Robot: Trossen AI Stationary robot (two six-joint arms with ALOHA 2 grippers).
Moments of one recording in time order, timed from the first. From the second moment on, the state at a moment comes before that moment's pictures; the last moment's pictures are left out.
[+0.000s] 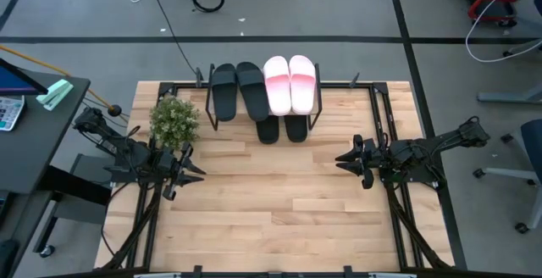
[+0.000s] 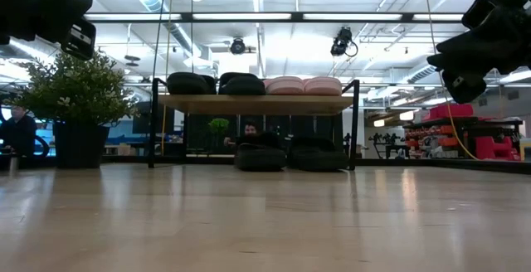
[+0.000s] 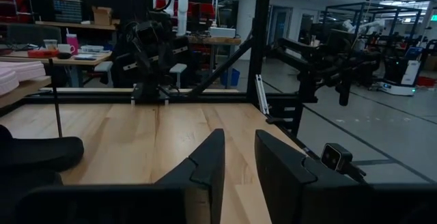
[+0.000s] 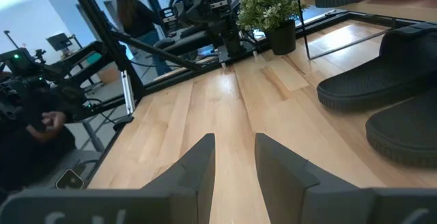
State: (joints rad) left arm -0.59 0.11 0.01 0.19 -0.38 -0.07; right arm 0.28 0.16 0.02 0.04 0.25 0.42
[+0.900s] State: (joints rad) left arm -0.59 0.11 0.01 0.19 -0.38 -0.08; right arm 0.28 0.16 0.02 0.04 0.25 0.42
